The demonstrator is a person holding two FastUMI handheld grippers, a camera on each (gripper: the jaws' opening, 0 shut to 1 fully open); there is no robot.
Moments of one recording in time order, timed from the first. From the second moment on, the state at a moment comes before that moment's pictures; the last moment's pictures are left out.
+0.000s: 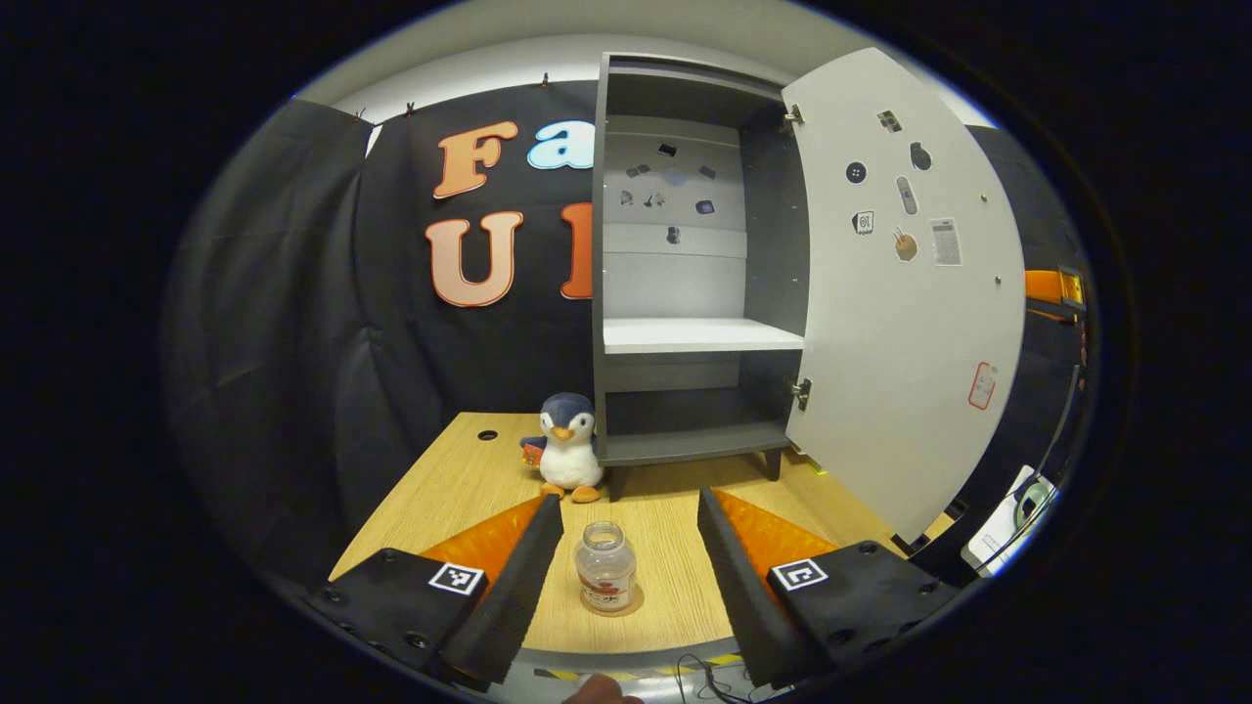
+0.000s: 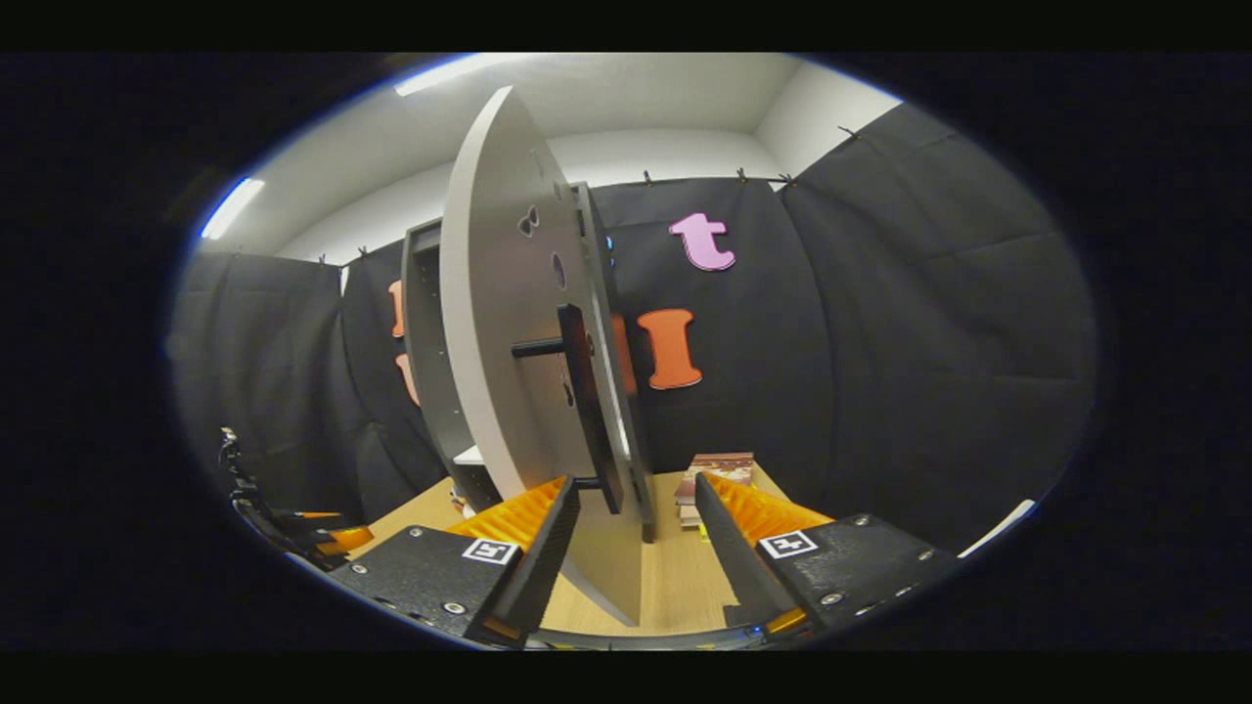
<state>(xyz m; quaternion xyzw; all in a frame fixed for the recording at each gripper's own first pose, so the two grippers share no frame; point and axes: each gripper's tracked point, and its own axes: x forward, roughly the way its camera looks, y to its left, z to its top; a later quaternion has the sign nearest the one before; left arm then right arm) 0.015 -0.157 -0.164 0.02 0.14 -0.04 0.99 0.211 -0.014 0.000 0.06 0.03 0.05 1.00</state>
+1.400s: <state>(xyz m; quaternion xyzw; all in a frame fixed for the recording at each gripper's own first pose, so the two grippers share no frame) 0.085 -0.079 -0.143 -0.01 0.12 -0.03 0.99 0.220 0.083 -0.001 0.08 0.04 0.17 0.98</state>
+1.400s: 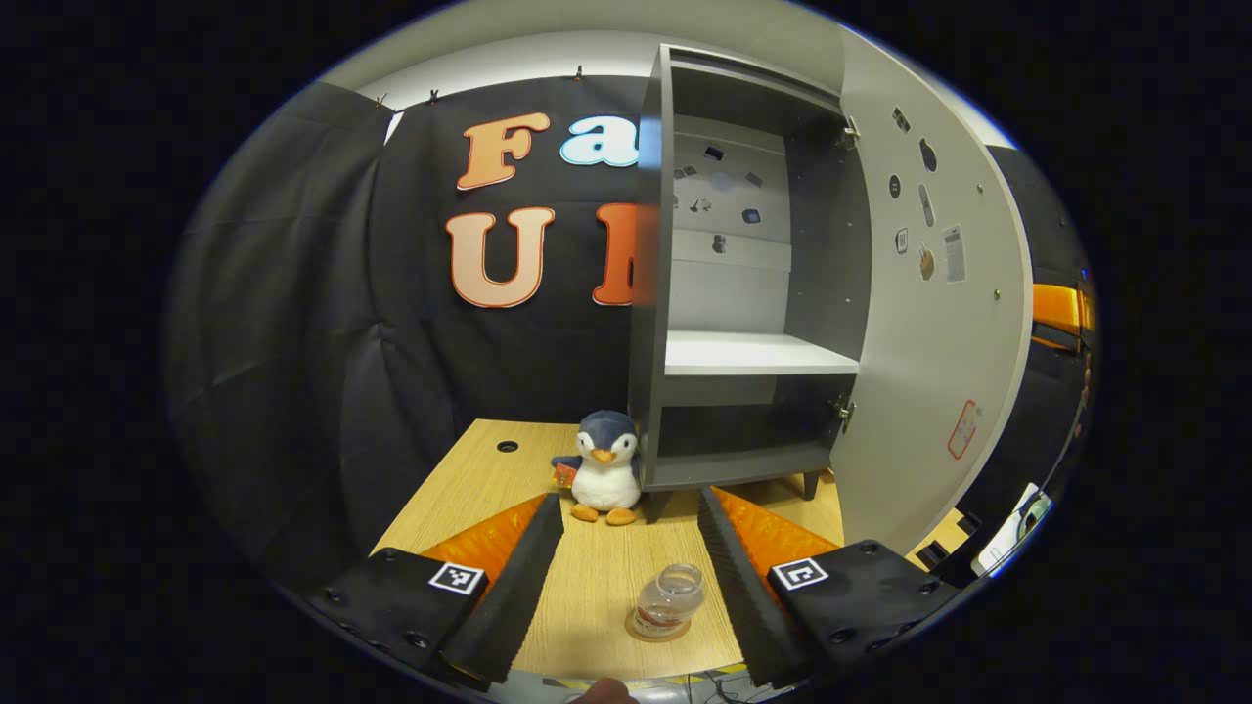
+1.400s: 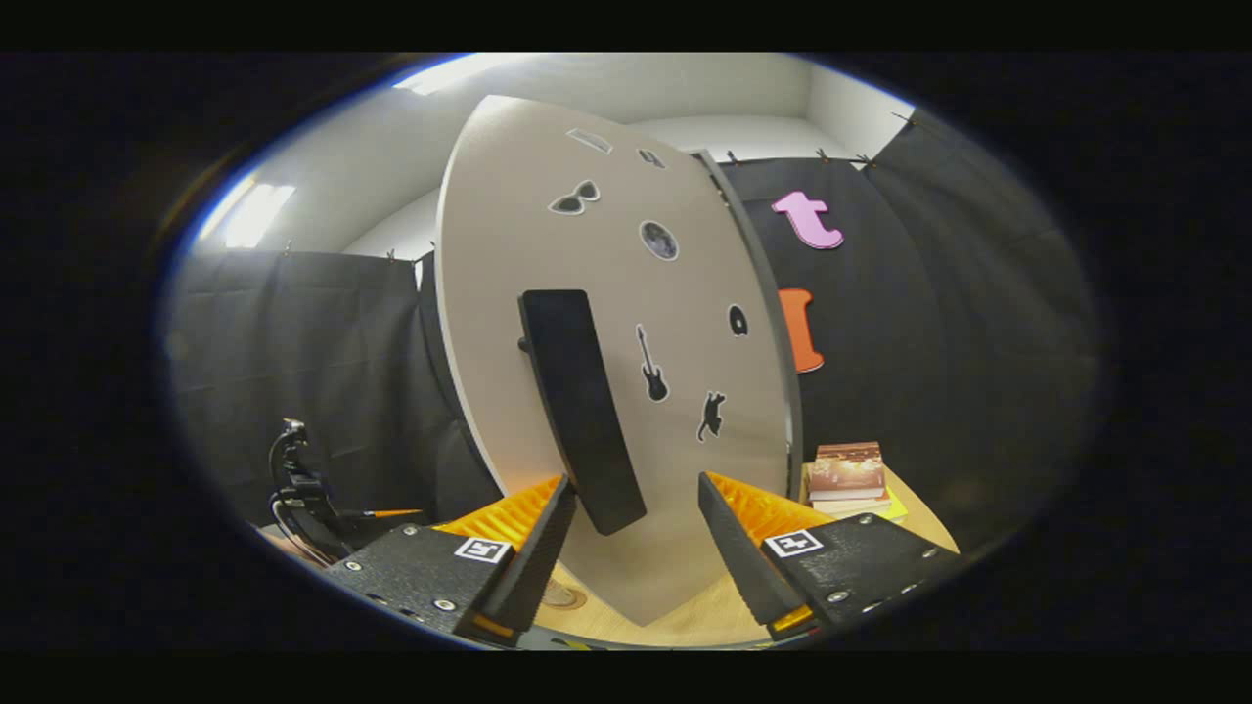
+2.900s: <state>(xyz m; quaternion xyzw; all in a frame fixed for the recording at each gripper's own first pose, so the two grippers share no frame) 0.226 0.024 -0.123 -0.03 0.05 -0.04 1.00 0.296 0.147 0.003 0.02 0.00 0.06 1.00</state>
